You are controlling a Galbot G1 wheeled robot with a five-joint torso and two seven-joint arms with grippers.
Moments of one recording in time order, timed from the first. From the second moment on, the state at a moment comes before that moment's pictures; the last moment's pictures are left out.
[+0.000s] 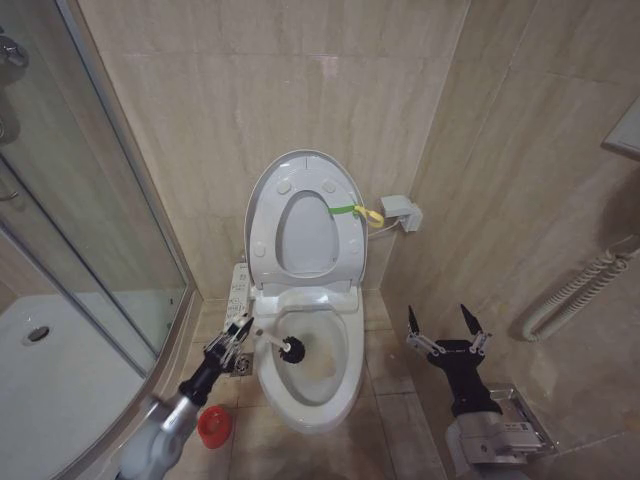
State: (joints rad) left arm 1.16 -1.15 -0.39 -1.48 -0.75 -0.46 0.74; right arm -1.71 1.36 0.57 2.32 0.09 0.10 0.18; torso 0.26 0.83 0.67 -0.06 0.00
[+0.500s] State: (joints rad) left arm 0.80 -1.21 -0.15 -1.02 -0.66 -0.53 0.76; right arm -1.71 1.36 0.57 2.32 0.09 0.10 0.18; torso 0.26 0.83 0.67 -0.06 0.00
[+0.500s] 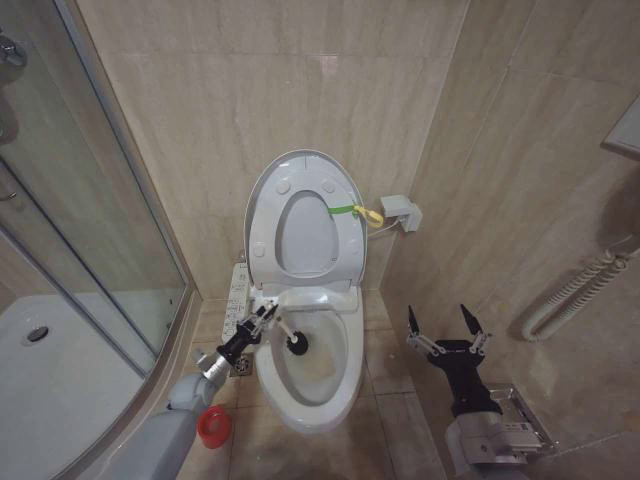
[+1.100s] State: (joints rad) left arm 0.62 -1.25 0.06 -0.88 -0.58 -0.57 0.78; right arm -1.71 1.36 0.57 2.32 0.09 0.10 0.18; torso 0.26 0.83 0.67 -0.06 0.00
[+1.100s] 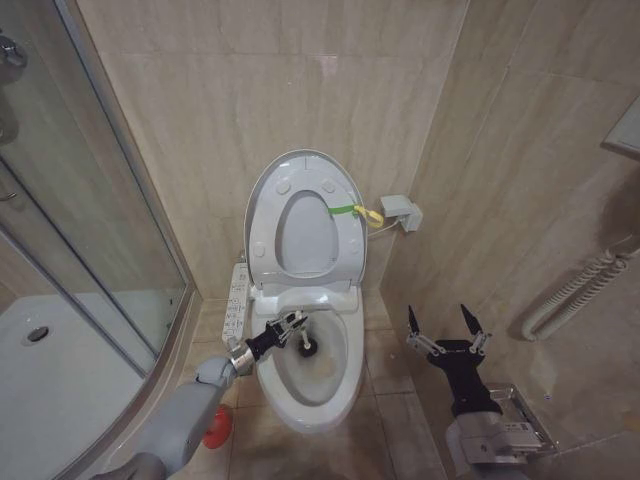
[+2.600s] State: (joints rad) left arm 0.77 -1.35 -0.03 -1.00 -0.66 -0.54 0.66; right arm -1.71 1.36 0.57 2.32 0.09 0.10 0.18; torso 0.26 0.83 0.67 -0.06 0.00
